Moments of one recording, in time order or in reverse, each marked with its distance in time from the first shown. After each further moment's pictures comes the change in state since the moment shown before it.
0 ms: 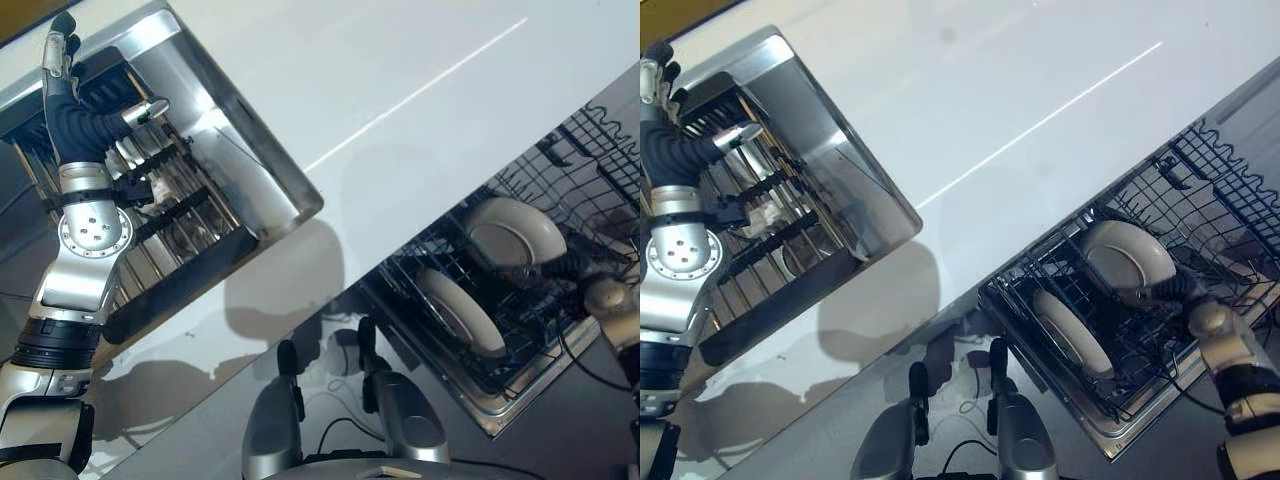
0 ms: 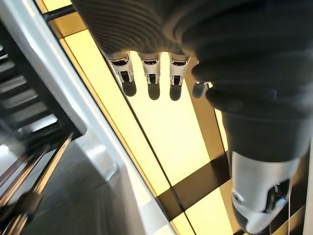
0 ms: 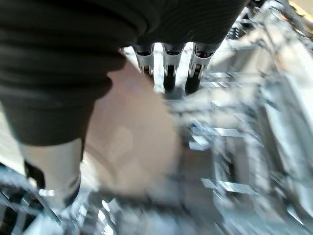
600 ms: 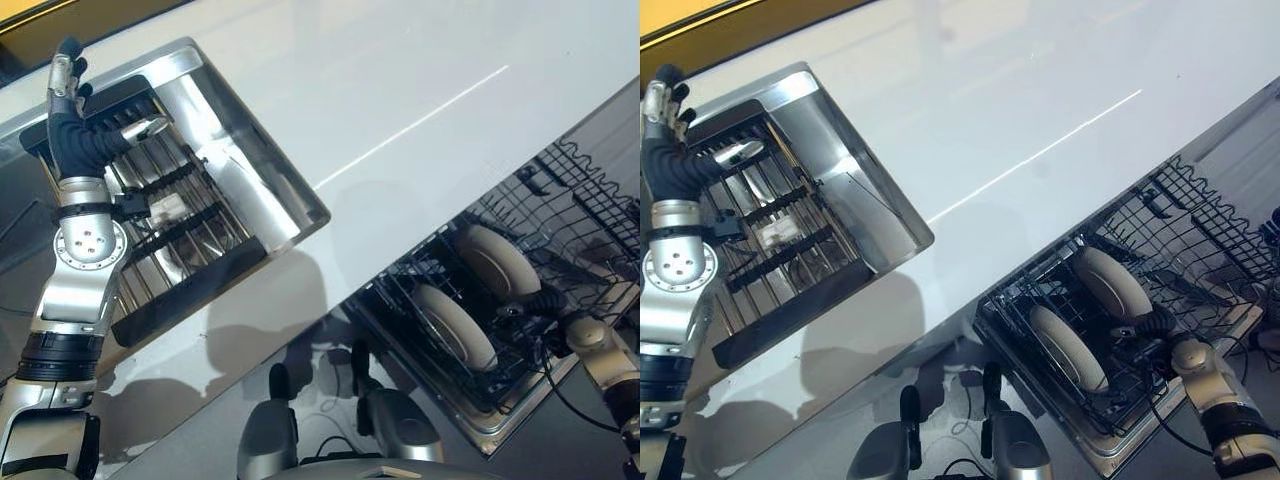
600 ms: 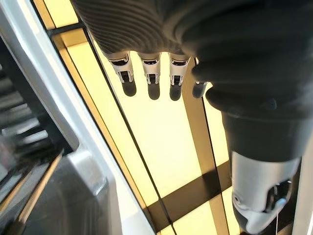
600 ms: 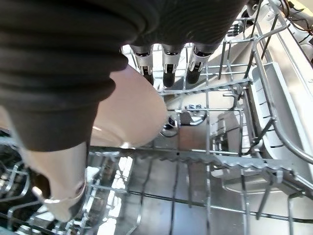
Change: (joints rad) left arm 0.095 -0.055 0.110 -0.005 0.003 -0.001 -0.090; right arm 0.170 0.105 -0.126 -0.145 -0.025 0.009 -0.024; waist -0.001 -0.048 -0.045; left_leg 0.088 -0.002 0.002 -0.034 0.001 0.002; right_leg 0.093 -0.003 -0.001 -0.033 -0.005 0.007
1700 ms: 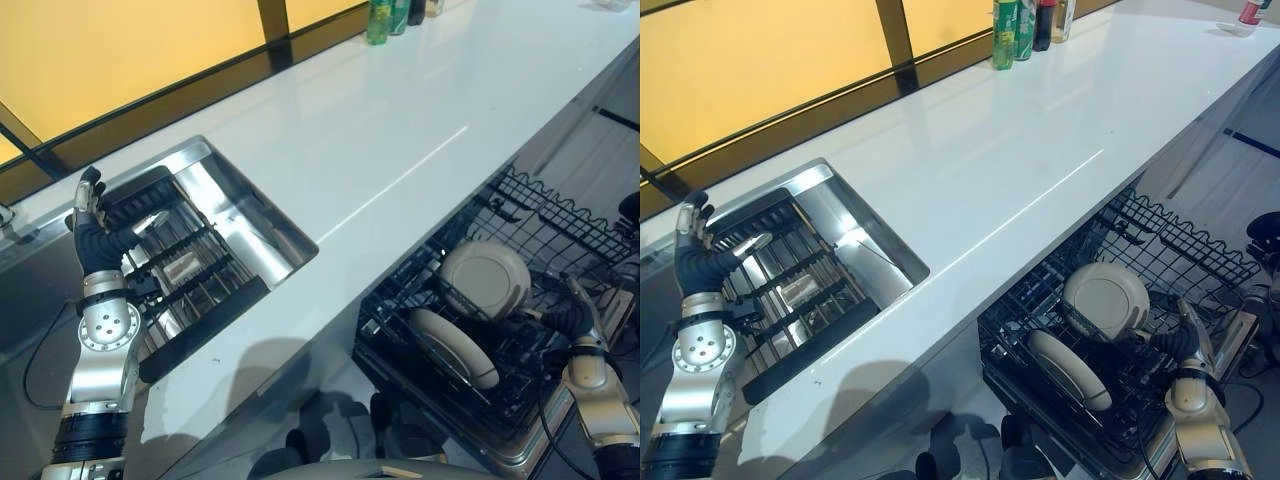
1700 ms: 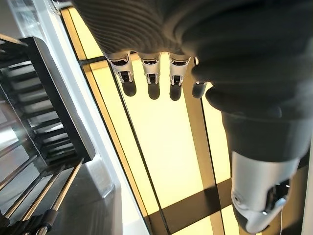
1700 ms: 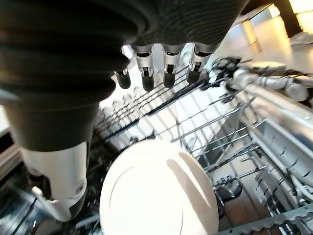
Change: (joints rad) left arm 0.352 -0.274 0.125 -0.045 0.045 -0.011 -0.035; right arm 0.303 0.238 -0.322 -0.389 -0.142 0.056 -0.400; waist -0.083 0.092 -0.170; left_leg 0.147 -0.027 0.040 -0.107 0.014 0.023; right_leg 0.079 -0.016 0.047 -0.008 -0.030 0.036
